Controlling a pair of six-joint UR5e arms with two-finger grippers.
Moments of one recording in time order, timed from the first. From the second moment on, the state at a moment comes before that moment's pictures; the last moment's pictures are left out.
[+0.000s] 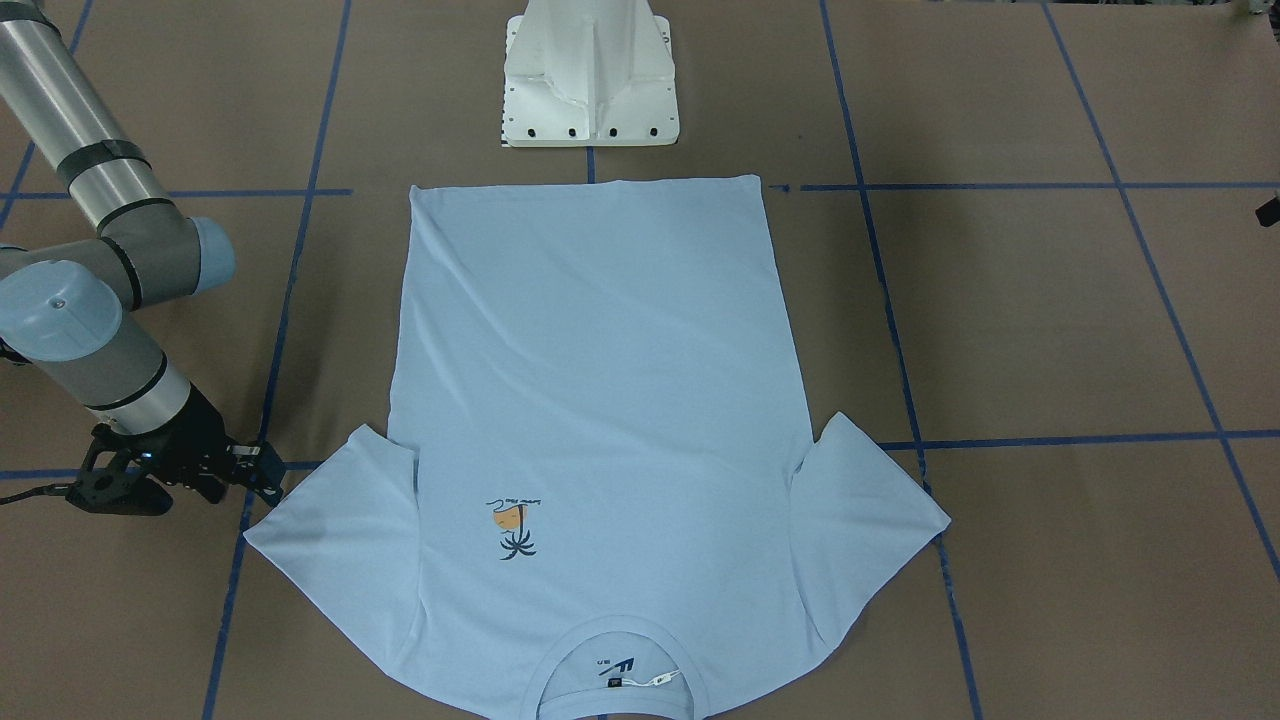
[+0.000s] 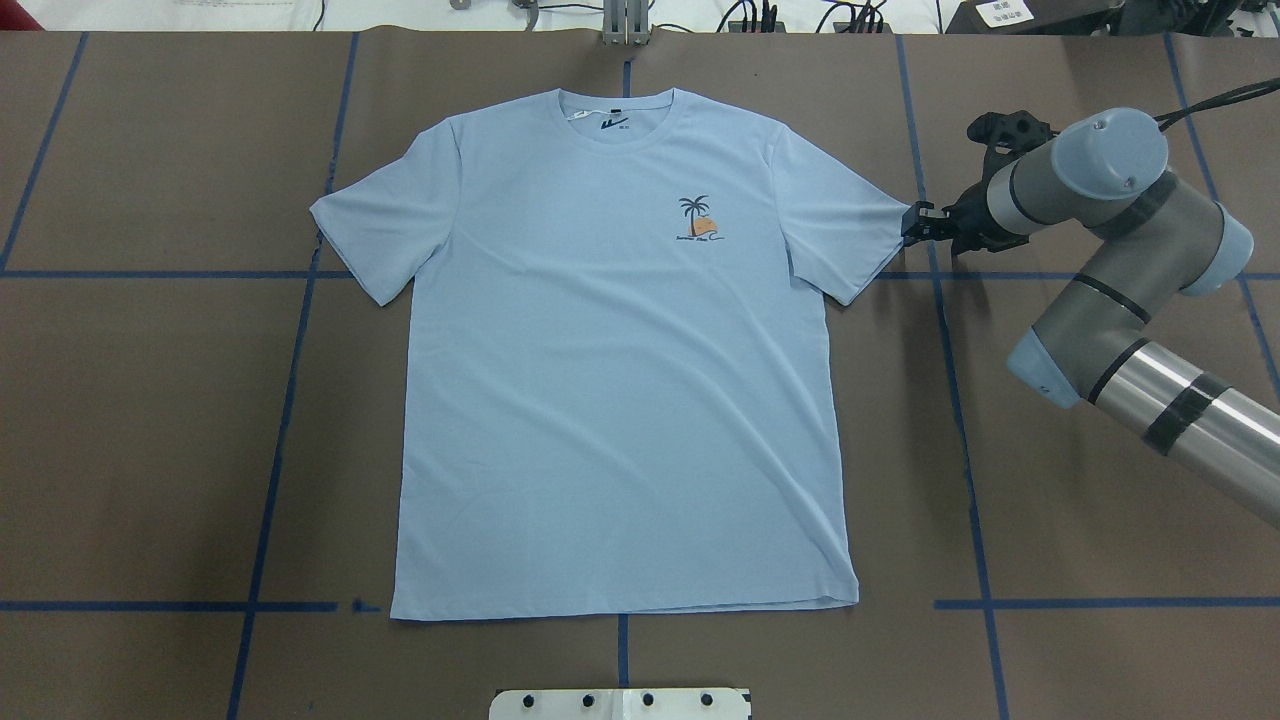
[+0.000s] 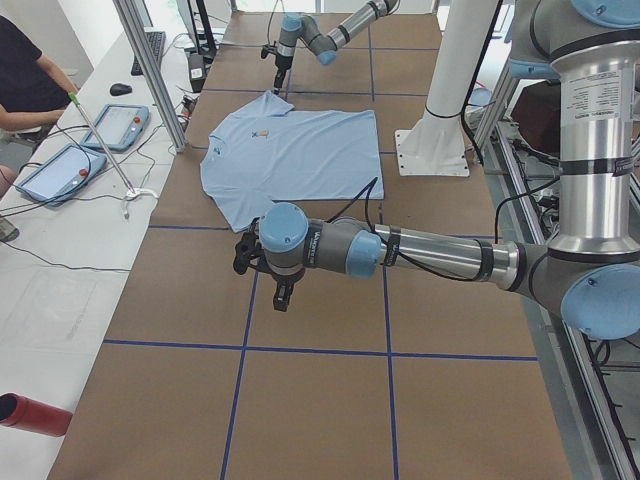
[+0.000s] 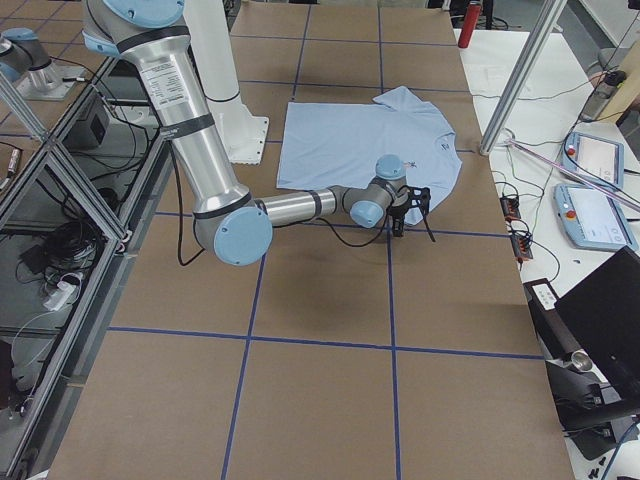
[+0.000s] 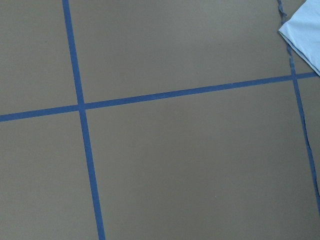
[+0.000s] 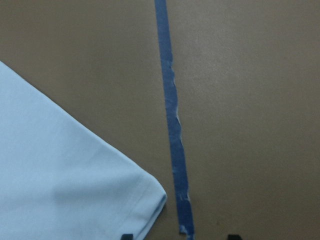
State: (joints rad) left arm -1.53 -1.48 -1.80 -1.63 -2.55 -0.01; right arm 0.89 -1.15 1.27 -0.85 1.96 1.11
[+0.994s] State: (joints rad) left arm -1.53 -1.47 -1.80 -1.64 -2.55 -0.01; right arm 0.88 -1.09 1.26 -0.86 1.92 1.06
